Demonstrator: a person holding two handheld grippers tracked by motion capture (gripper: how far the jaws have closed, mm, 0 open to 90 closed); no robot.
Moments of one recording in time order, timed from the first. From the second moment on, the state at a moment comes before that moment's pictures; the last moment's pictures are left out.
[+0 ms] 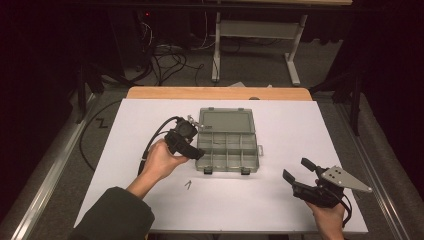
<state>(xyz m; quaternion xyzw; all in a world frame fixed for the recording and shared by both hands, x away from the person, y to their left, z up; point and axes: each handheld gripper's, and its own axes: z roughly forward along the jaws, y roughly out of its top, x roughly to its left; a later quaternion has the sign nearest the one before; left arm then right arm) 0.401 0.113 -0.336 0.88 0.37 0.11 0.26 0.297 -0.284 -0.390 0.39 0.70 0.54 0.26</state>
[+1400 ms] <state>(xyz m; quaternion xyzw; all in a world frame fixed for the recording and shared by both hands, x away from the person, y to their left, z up) 0.364 0.131 -0.379 0.90 0.37 0.07 0.19 0.297 -0.284 -0.390 0.39 0.70 0.54 0.26</state>
